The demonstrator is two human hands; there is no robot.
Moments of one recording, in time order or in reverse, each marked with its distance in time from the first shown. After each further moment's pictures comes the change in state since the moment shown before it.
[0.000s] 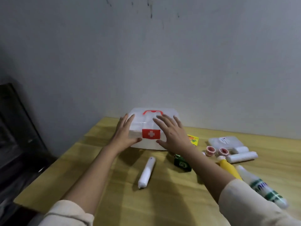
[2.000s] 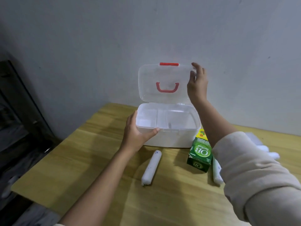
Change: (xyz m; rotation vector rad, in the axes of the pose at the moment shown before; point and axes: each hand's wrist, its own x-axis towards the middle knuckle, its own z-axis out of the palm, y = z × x) left_hand -0.020 0.024 0.033 -0.474 0.206 -0.188; right_hand 0.114 0.069 -0.014 0.771 0.585 0.514
